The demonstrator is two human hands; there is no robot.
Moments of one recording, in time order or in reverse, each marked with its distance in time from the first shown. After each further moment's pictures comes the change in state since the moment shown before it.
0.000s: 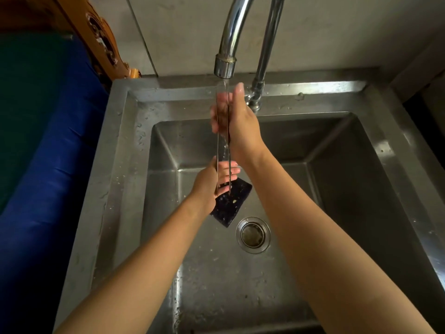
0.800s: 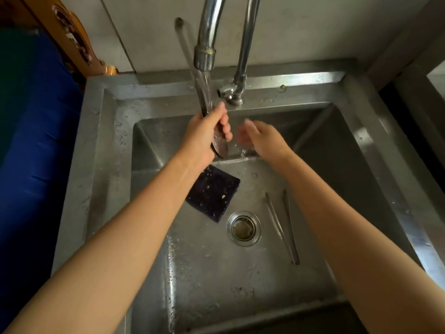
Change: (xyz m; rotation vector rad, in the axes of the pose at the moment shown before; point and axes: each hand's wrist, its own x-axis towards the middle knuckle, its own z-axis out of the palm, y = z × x) left_hand -0.018 0.072 0.032 -0.225 -0.256 0.369; right_hand -0.002 0.025 -0.090 -0.716 0.052 0.123
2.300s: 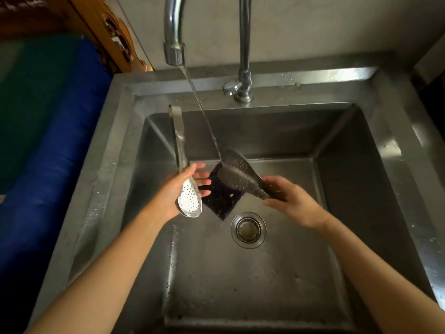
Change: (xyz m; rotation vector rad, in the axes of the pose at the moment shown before) left_hand -0.066 -0.067 -0.068 0.036 0.142 -0.135; right_hand -0.060 0.114 -0.046 0.018 -0.453 -0.224
